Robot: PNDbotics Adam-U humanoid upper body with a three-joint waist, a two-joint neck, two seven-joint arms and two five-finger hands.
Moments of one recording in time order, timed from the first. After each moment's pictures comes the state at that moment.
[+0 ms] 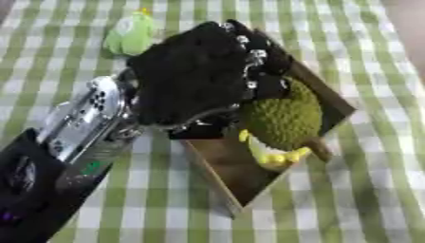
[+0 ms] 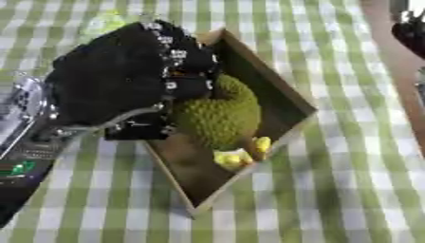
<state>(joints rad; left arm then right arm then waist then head) -0.93 0.23 -0.60 -1.80 -1.04 -0.40 -0.22 -0.43 -0.65 -0.12 -1.98 0.02 -0.41 -0.14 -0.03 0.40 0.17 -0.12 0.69</state>
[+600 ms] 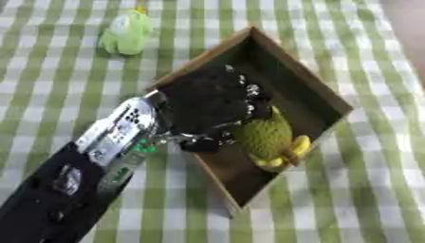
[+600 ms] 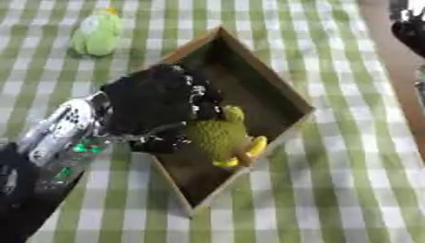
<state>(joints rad) -0.89 0.18 -0.61 -1.61 -1.18 -0.41 -0.25 -0.43 -0.65 -0.12 -1.98 0.02 -0.42 -0.14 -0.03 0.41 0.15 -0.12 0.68</state>
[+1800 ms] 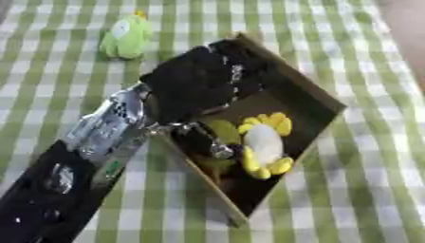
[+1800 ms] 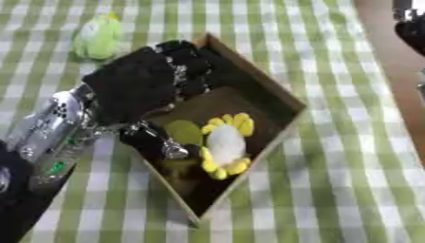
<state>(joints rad) -0.87 0.21 -0.49 -1.76 -1.13 -0.33 -0.17 -0.42 -0.66 -0.12 -1.98 0.03 -0.41 -0.17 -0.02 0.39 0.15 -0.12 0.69</state>
